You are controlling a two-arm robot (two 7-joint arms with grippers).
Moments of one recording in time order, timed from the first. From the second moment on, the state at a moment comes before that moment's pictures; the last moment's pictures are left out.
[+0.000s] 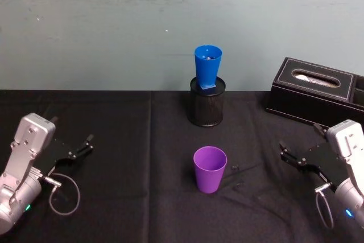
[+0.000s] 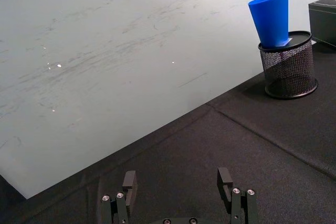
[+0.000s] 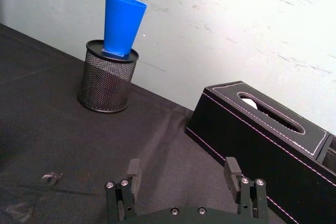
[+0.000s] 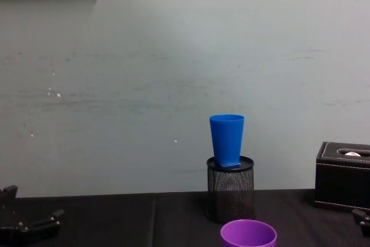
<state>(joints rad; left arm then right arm) -0.20 0.60 0.45 -1.41 -0.25 -0.12 0.03 0.20 0.60 -0.45 -1.41 0.25 -0.12 -0.03</state>
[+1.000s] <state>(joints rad) -0.20 0.60 0.45 -1.41 -0.25 -0.12 0.03 0.20 0.60 -0.45 -1.41 0.25 -0.12 -0.03</state>
